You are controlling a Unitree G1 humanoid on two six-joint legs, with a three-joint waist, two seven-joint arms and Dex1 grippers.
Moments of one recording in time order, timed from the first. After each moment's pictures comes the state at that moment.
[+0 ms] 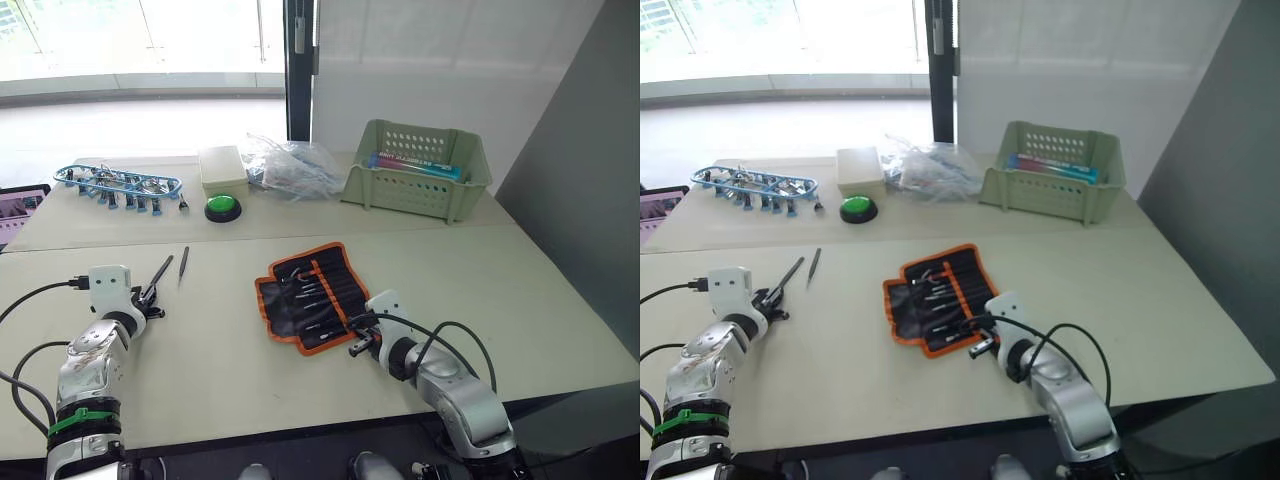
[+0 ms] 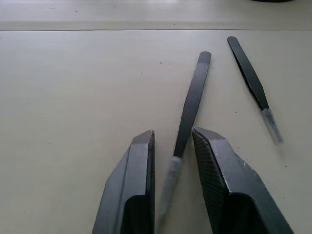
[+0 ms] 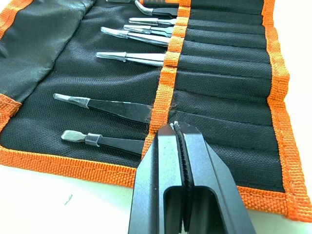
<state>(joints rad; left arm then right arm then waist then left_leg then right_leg) -0.36 0.52 0.39 0.41 -0.26 0.34 -0.28 -0.15 -0.22 0.21 -0.35 0.14 0.77 0.32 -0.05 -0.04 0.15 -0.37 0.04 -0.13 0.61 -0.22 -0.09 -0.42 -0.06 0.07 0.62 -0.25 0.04</state>
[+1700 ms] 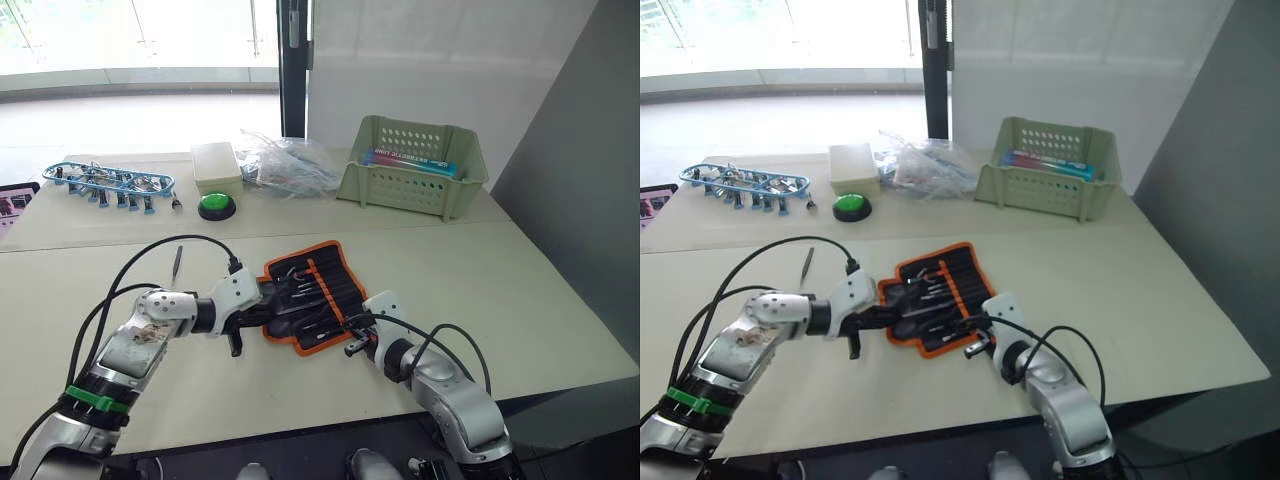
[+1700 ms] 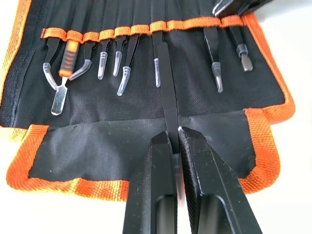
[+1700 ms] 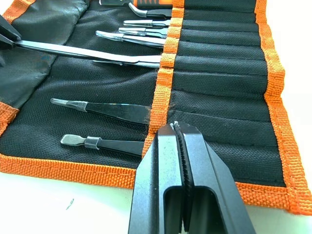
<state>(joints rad) -0.42 0.74 -0.20 -0.03 -0.18 0.37 -1.02 -0.13 -0.18 0.23 -0.37 0.14 0.77 0.28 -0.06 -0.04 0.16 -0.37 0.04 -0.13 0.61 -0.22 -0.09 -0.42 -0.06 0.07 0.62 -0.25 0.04</state>
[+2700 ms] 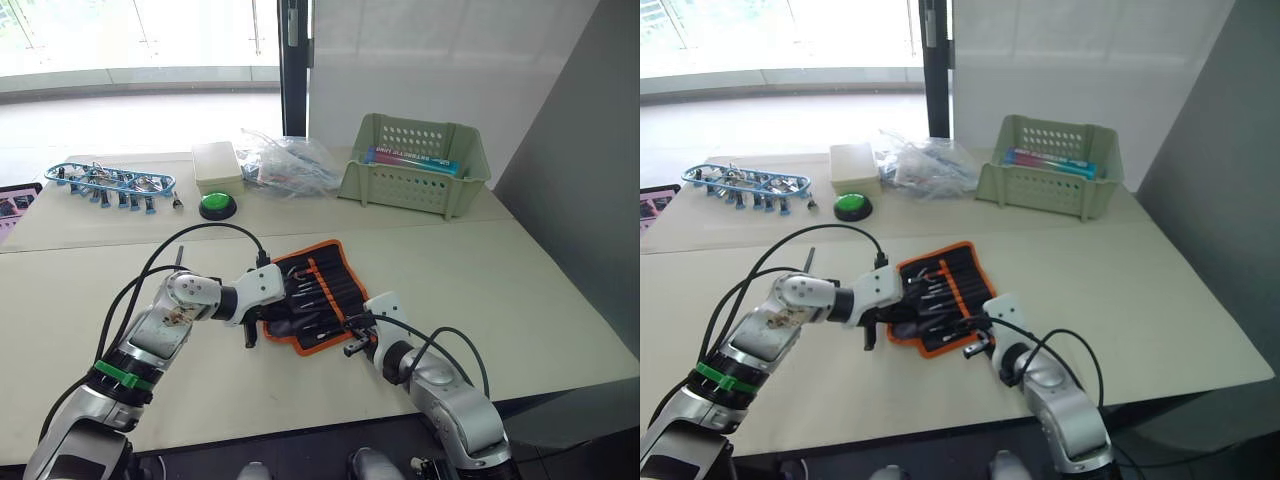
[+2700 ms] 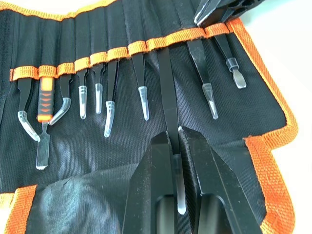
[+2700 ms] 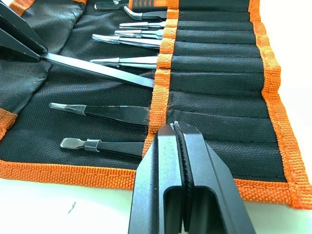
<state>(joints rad) -0.56 0.69 -0.30 0.02 -0.08 0.39 -1.10 -0.11 -0.16 0.23 -0.39 0.14 0.77 0.24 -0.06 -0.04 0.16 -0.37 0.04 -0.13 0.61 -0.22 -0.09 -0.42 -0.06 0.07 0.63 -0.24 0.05</state>
